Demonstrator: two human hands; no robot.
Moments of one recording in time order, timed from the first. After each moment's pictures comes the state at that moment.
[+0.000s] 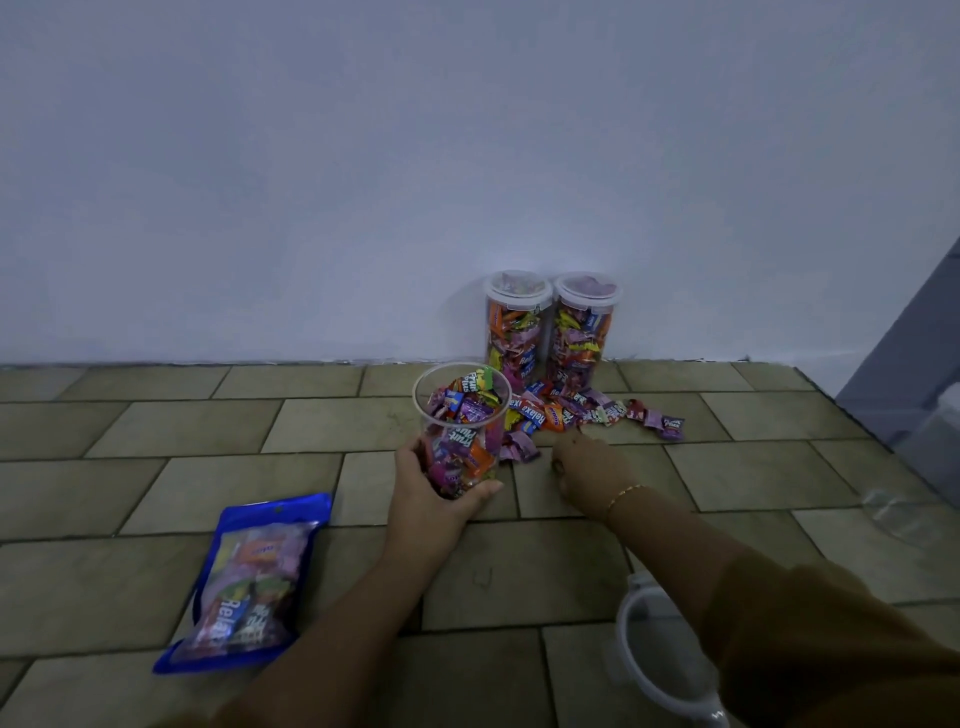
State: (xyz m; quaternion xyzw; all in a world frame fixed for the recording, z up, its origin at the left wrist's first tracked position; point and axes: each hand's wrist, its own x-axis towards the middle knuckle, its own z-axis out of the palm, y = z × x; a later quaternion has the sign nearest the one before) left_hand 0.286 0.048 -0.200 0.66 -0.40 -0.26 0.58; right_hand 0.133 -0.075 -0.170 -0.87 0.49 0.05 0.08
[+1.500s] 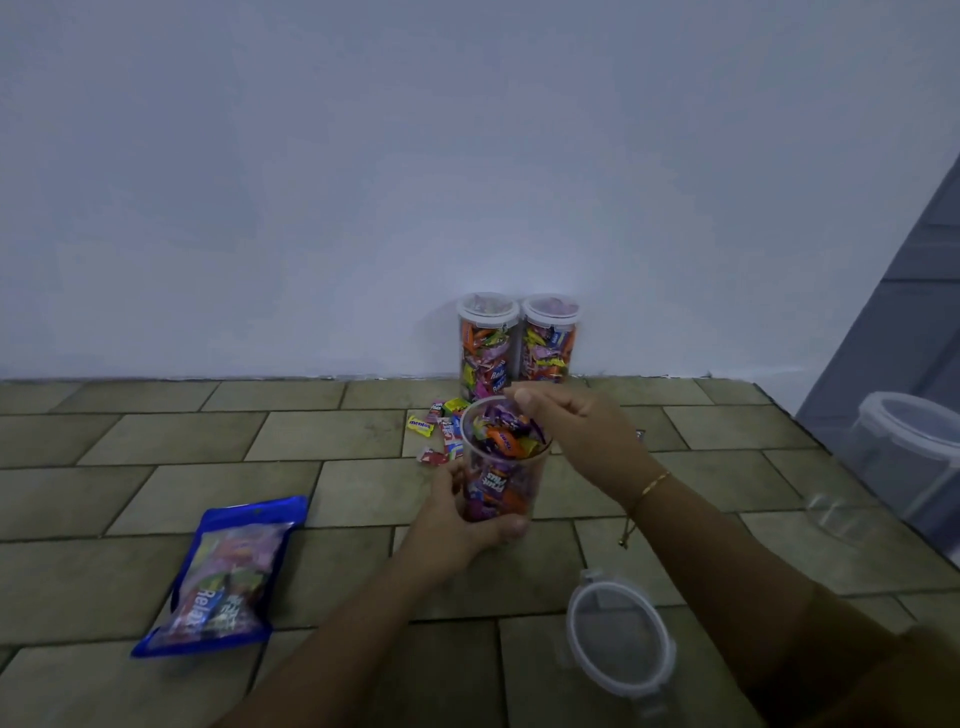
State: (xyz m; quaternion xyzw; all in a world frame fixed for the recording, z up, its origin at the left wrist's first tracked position) left_hand 0.244 0.050 -0.189 0.60 -0.46 -0.43 0.50; right_hand 0.096 -0.015 -0.072 -0.79 0.33 -0.36 0.38
